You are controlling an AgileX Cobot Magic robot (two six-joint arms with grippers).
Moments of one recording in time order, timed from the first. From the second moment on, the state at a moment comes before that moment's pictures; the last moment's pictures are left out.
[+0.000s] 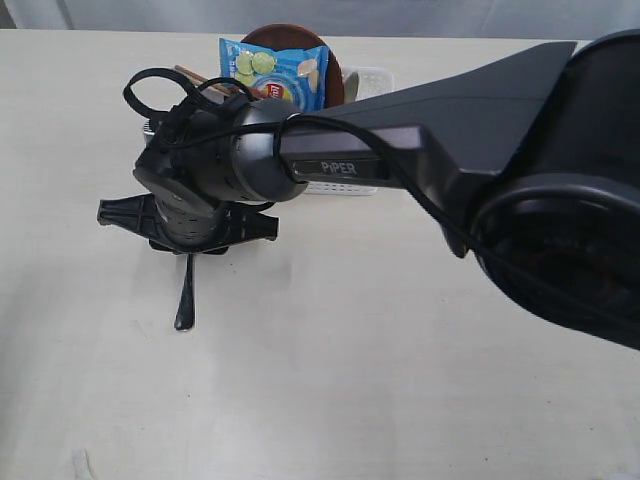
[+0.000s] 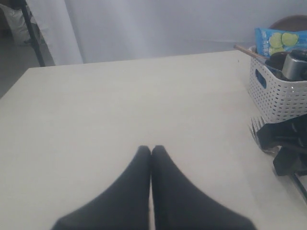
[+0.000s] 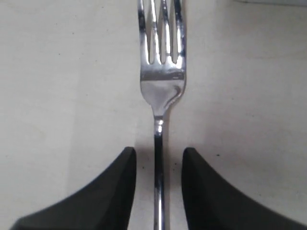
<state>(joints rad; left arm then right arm) -0.09 0.00 0.00 0.15 0.35 -0.08 1.03 2.27 -1.63 -0.29 0.62 1.17</state>
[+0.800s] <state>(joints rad) -0.09 0.00 0.00 0.15 0.35 -0.08 0.91 1.84 -1.63 -0.30 0.67 0.57</state>
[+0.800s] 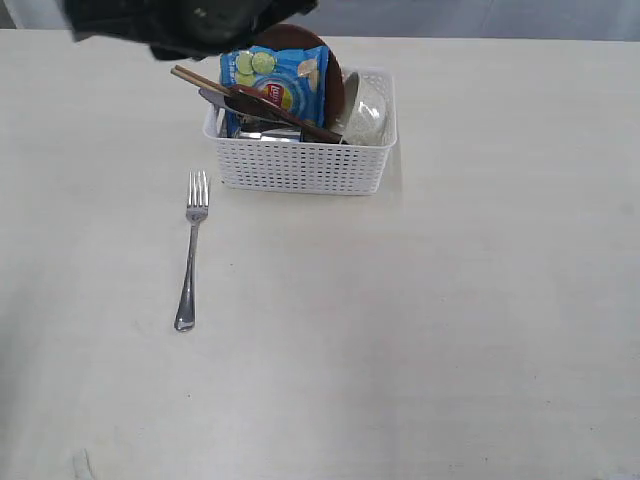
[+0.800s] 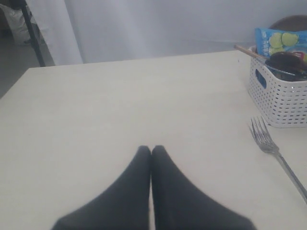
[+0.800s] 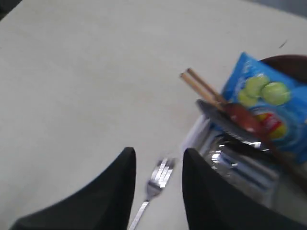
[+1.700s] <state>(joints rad) -0.09 0.00 0.00 0.15 0.35 -0.08 0.74 2.06 -1.63 -0.29 0.55 0.05</state>
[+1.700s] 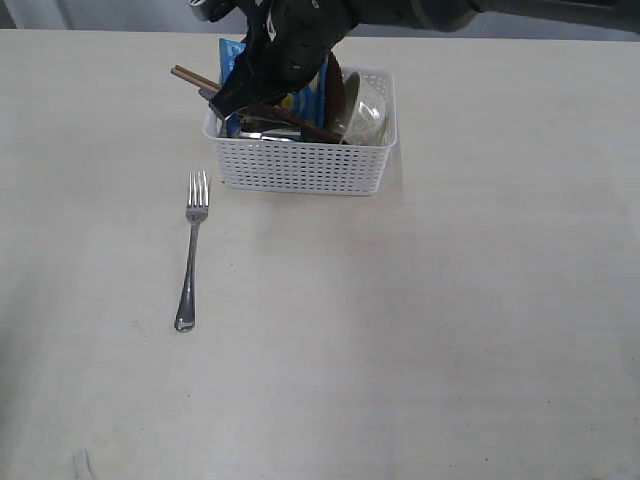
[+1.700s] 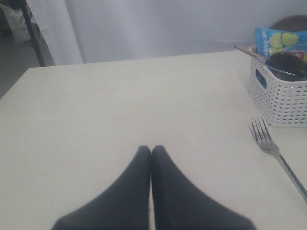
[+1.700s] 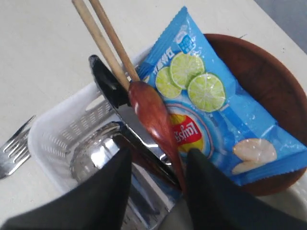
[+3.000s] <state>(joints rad) -0.09 0.00 0.00 0.15 0.35 -0.08 0.71 2.01 -1.75 -0.38 0.54 0.03</state>
